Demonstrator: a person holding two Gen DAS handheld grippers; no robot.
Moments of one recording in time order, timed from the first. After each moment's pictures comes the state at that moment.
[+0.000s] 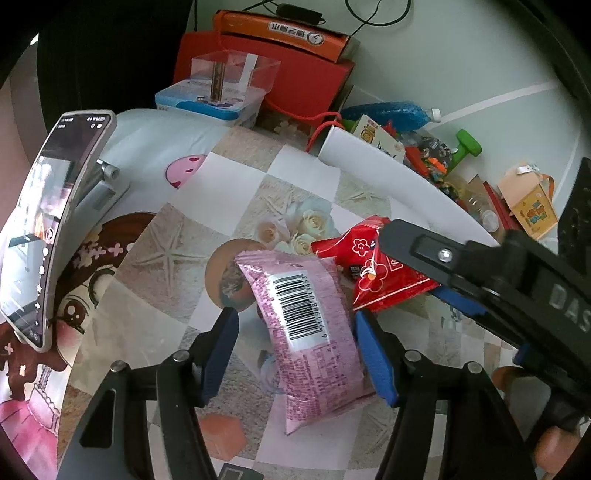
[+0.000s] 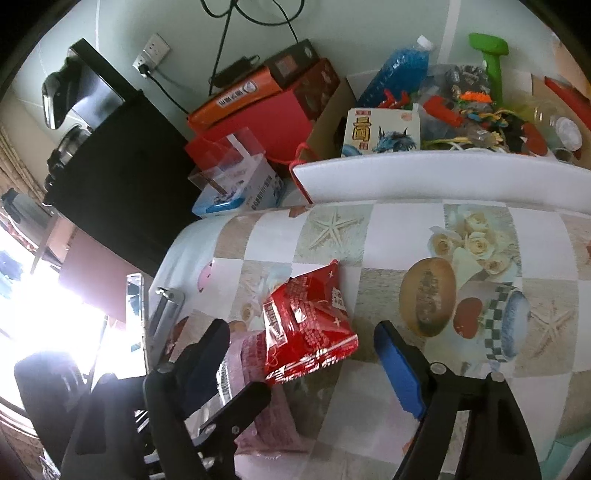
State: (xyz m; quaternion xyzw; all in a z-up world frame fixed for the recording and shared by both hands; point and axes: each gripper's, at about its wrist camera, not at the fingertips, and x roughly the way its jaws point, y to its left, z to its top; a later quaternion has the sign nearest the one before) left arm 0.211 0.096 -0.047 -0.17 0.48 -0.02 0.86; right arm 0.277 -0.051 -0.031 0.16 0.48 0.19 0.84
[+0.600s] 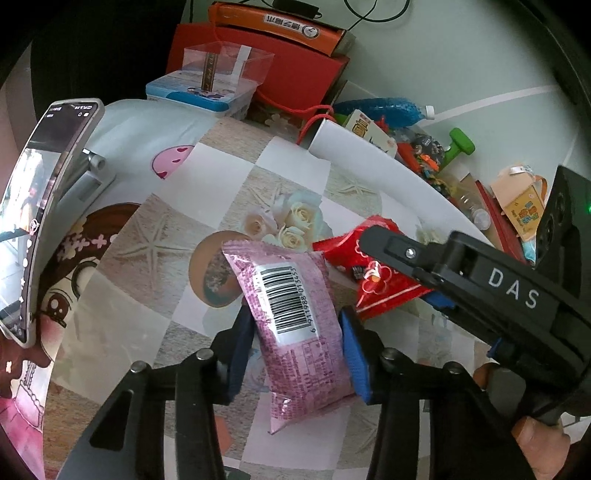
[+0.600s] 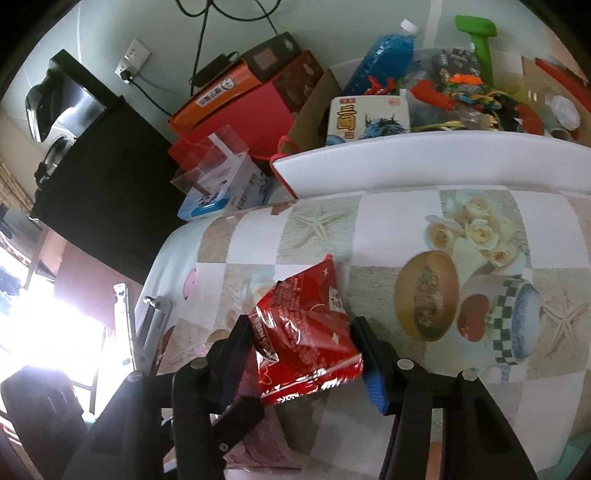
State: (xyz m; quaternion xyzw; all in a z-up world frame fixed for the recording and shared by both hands) left arm 0.212 0.092 -0.050 -0.19 0.48 -0.04 0.85; right arm 0.282 -0.060 -0.045 0.18 0.48 0.17 0.84
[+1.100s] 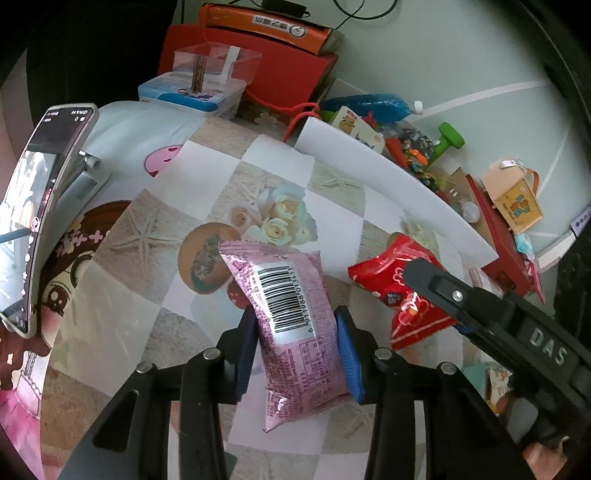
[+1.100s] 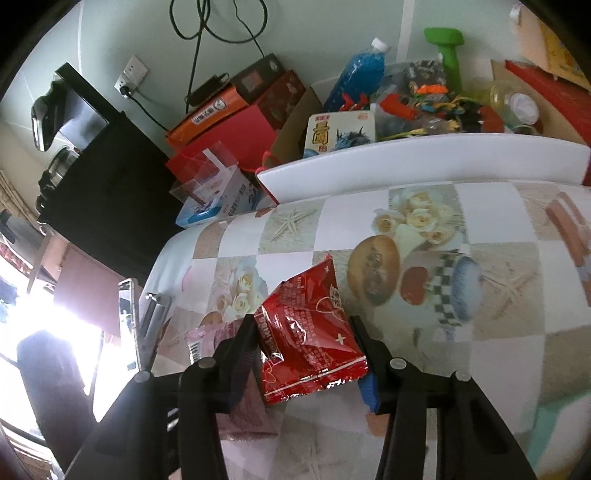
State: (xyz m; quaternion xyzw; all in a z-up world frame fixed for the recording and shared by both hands) left arm 0.203 0.084 -0.039 -0.19 0.49 -0.06 0.85; right arm 0.238 -0.091 -0.021 0.19 0.46 0.15 0.86
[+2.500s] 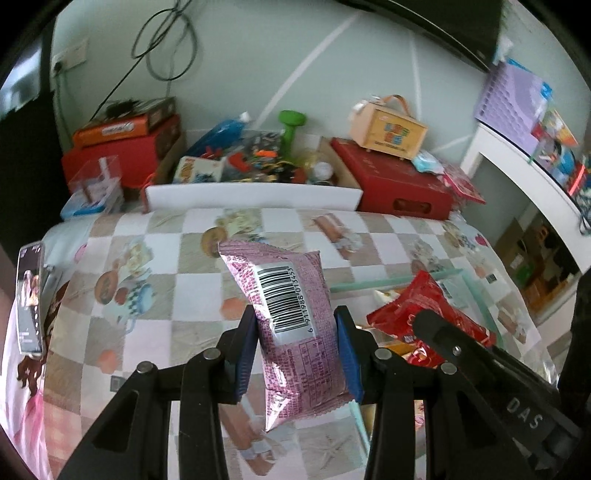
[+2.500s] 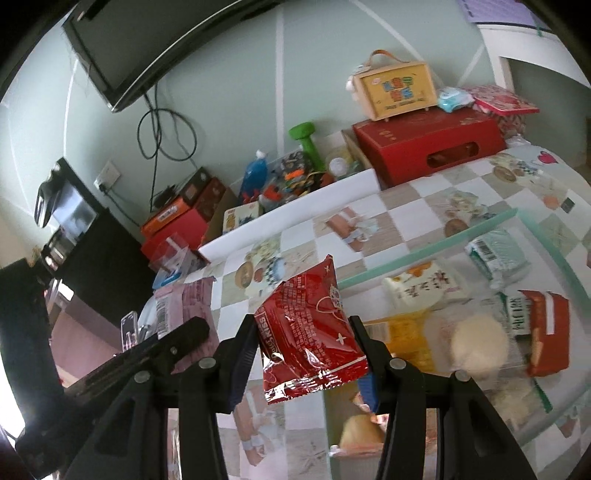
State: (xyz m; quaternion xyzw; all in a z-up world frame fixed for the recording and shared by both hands) left arm 0.090 -0.077 0.060 -0.01 0.41 -0.19 0.89; right arm 0.032 -0.234 0.047 0.25 0.35 -0.01 0.91
